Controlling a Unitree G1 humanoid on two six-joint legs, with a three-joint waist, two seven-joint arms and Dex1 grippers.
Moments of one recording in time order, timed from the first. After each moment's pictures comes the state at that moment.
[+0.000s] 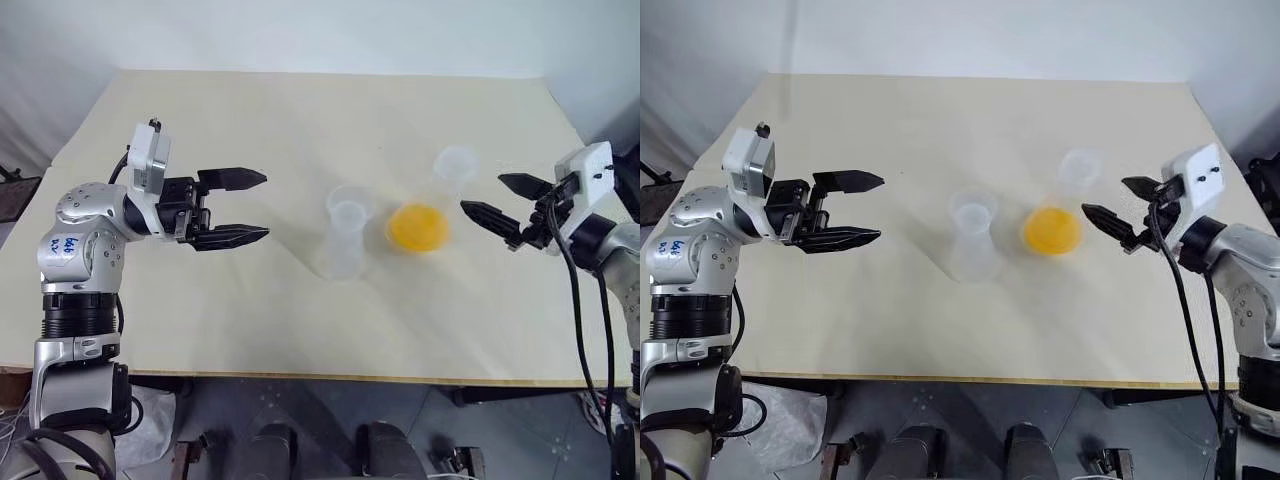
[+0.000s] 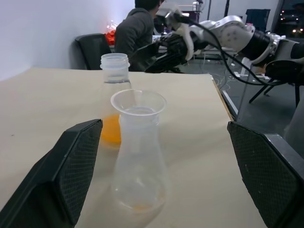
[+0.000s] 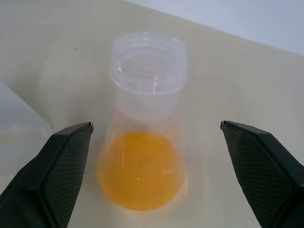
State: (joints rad) left arm -0.76 0.66 0.16 0.20 -0.56 0.38 -1.39; right arm -0.48 -0.78 -0.28 -0.07 0.58 0.63 0.72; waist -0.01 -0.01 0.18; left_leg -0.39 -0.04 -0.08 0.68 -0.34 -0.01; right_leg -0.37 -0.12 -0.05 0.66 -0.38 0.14
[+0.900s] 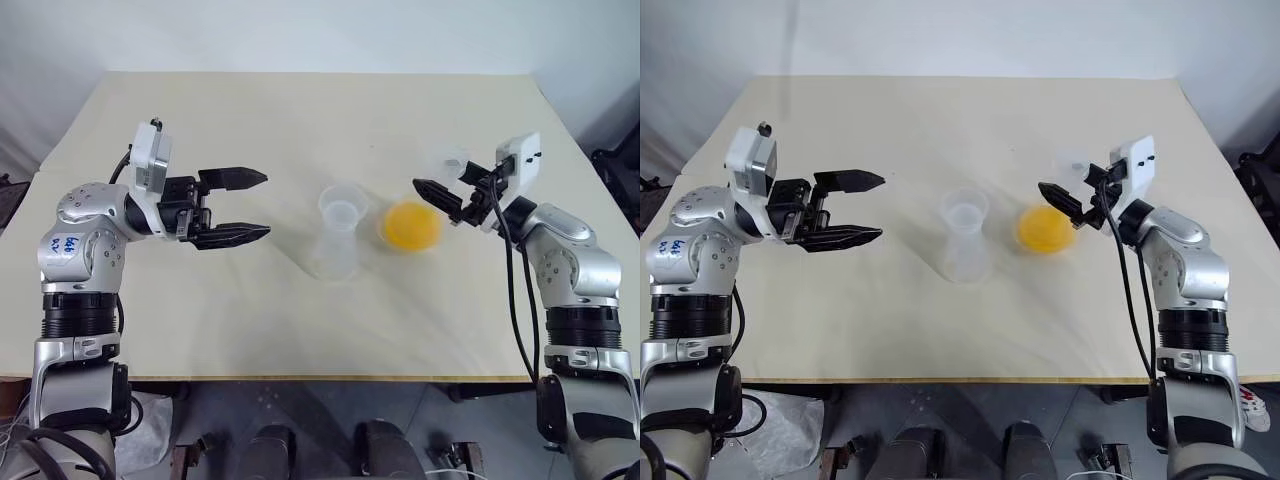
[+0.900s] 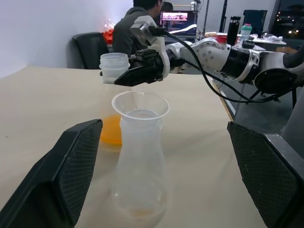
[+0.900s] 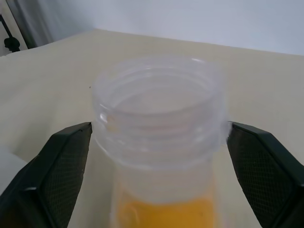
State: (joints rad) left arm -0.76 0.66 0.16 0.19 -0.57 0.40 -1.37; right arm -0.73 -0.56 -0.17 0.29 0.47 0.40 0.78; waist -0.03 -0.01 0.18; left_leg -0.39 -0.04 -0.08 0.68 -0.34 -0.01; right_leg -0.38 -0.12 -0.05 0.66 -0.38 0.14
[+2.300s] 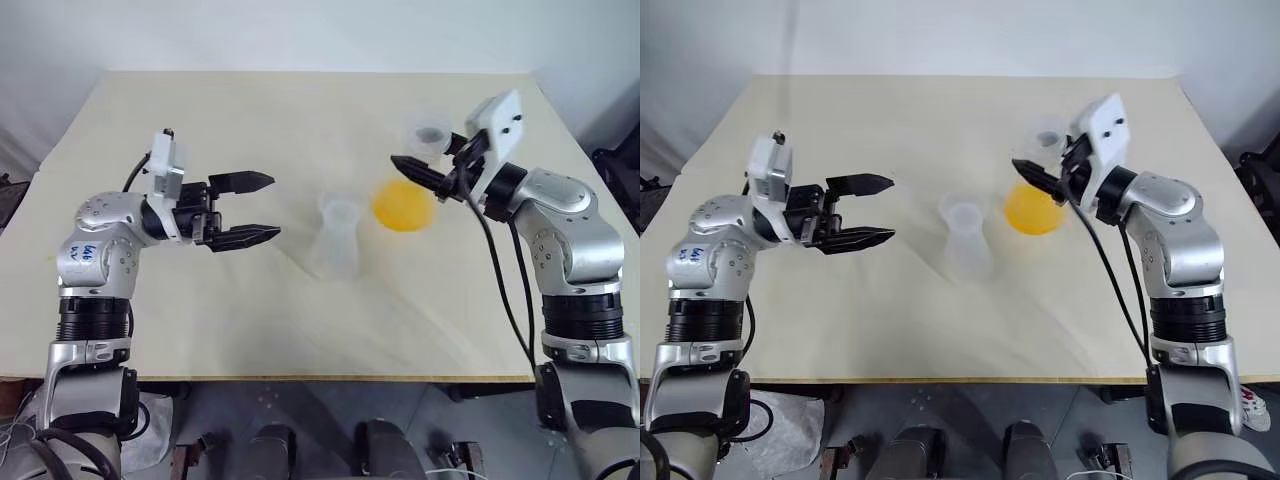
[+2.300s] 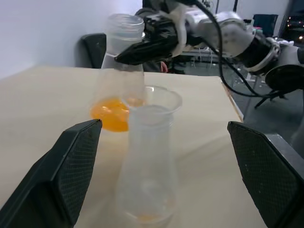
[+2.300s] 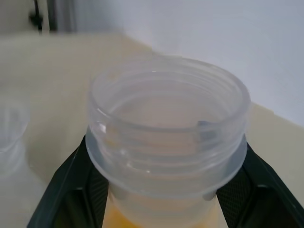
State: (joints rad) left arm -0.74 0.60 0.11 0.21 -0.55 0.34 -1.29; right arm -0.80 -0.60 -0.01 -0.06 0.31 0.48 0.74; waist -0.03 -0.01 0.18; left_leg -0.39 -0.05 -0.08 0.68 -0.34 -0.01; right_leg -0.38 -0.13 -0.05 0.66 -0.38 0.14
